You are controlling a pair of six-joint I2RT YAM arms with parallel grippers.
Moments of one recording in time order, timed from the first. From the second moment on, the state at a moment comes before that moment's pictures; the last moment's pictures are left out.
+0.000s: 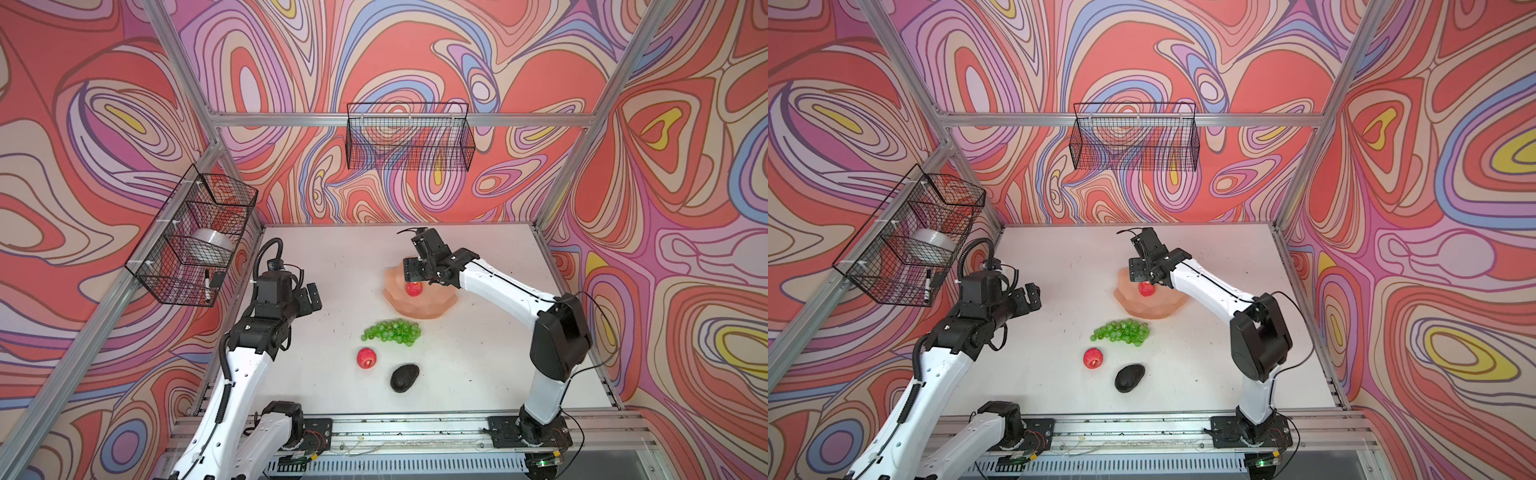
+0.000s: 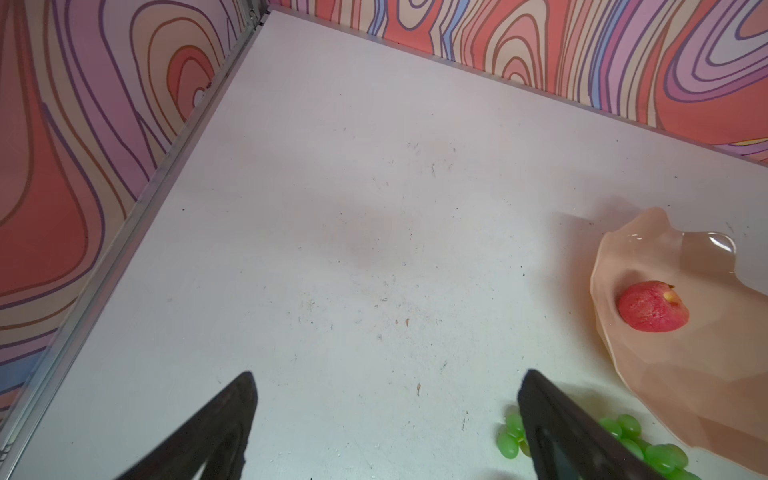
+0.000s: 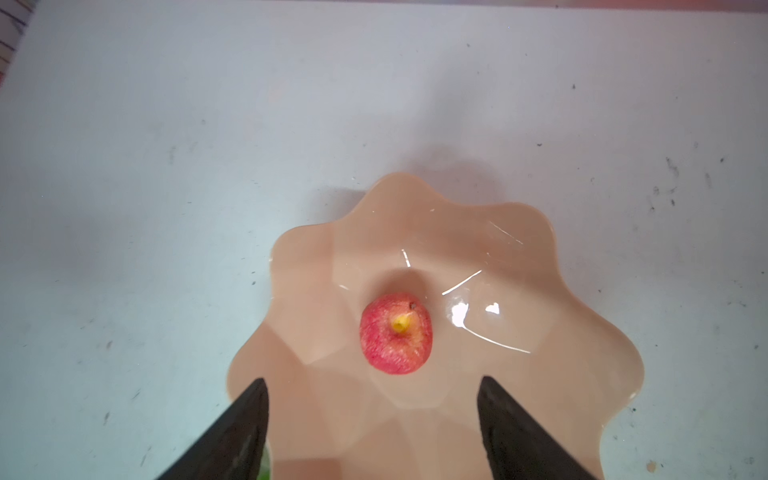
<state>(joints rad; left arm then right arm) -0.10 0.90 0.89 -0.69 -0.16 -0.35 0.67 1.80 1.55 -0.62 0.16 0.42</state>
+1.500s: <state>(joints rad) -0.07 0.82 0.86 -0.69 -0.36 -0.36 1.13 2.13 1.59 -0.73 0.04 0.56</state>
